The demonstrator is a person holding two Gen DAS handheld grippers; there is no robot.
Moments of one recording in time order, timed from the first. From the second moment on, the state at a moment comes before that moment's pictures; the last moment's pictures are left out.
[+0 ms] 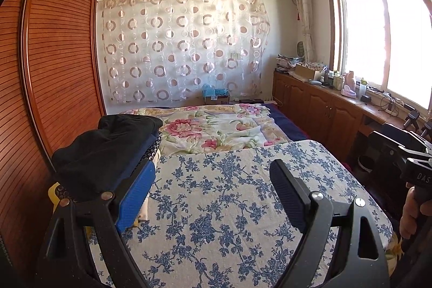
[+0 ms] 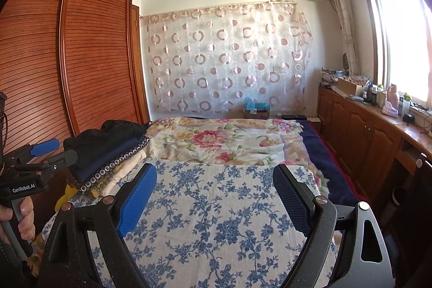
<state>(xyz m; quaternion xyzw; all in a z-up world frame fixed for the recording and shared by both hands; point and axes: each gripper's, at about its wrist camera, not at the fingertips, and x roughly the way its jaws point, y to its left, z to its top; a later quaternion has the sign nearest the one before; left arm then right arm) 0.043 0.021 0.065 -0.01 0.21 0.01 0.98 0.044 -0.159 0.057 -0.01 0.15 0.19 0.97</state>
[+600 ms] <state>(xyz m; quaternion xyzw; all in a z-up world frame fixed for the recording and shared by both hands) 0.043 0.020 0.066 -0.01 0.21 0.01 0.98 0.050 -0.176 0.058 -0.01 0.15 0.20 0.97</state>
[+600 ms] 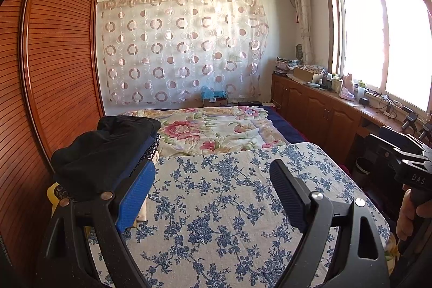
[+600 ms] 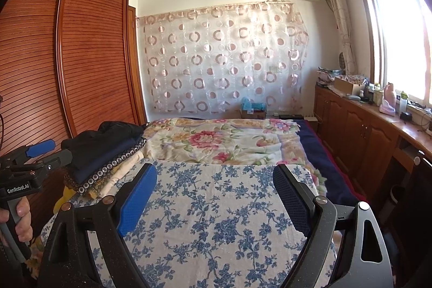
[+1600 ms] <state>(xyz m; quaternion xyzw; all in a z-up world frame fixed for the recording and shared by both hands) 0.043 0.013 0.071 -0.01 0.21 0.01 0.98 0.049 -0.182 0.060 -0.01 0.15 0.20 0.97</state>
